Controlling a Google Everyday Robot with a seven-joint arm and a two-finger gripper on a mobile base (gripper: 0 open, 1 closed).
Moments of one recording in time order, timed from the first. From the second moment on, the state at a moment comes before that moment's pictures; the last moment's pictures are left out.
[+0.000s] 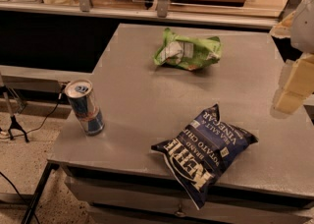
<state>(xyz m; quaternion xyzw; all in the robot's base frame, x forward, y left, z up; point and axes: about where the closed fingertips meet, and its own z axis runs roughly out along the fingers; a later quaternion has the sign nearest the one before) 0.438 -0.216 0.977 -0.60 0.78 -0.04 0.16</state>
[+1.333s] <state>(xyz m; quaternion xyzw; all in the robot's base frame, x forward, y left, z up) 0.546 -0.172 0.960 -0.65 0.73 -0.05 0.18</state>
